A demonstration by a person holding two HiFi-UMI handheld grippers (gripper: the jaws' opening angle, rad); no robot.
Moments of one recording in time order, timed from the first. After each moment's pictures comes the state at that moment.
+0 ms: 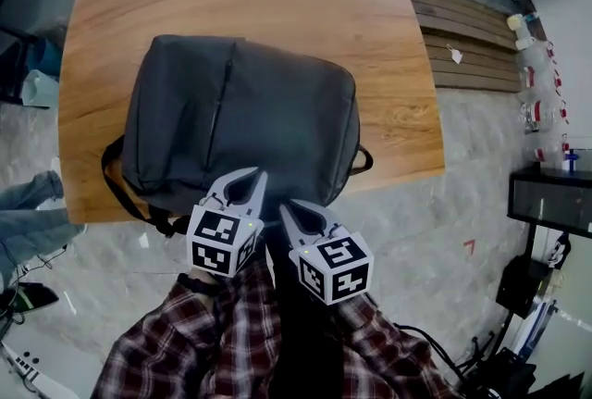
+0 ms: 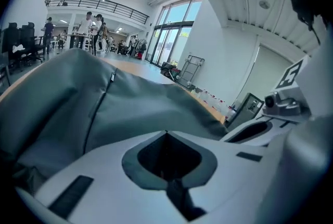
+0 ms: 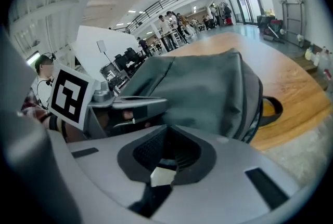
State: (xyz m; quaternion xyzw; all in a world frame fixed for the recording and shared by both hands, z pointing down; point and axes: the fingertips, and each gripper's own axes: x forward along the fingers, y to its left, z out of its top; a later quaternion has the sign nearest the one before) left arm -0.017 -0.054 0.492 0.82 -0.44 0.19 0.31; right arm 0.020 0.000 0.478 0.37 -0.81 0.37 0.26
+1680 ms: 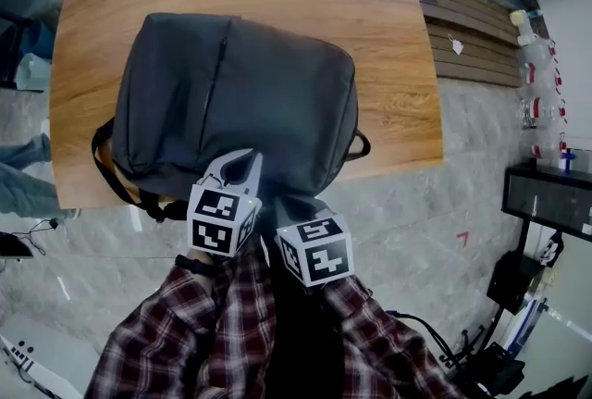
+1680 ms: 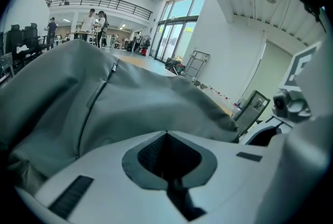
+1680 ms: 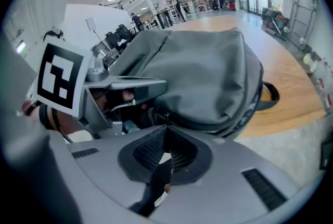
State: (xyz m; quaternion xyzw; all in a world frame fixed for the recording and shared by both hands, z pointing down) left arm -0.013 -0.058 0.516 0.80 -0.45 0.22 0.32; right arm 0.027 0.019 0.516 0.35 -0.76 0.39 0.38
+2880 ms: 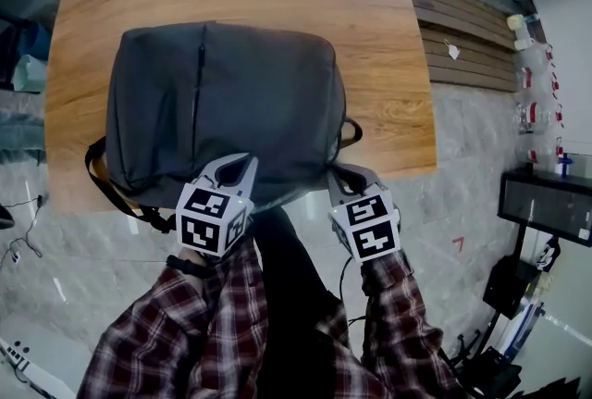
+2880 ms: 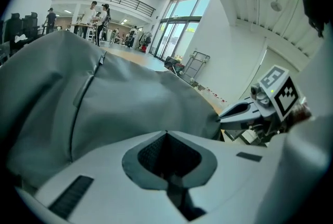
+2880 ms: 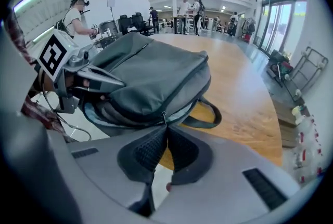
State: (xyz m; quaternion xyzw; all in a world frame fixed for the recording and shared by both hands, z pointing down) left arm -0.004 -0.065 0.517 0.80 -0.44 0.21 0.35; right arm 0.134 -0.057 0.510 0.36 -0.78 0.22 0.45
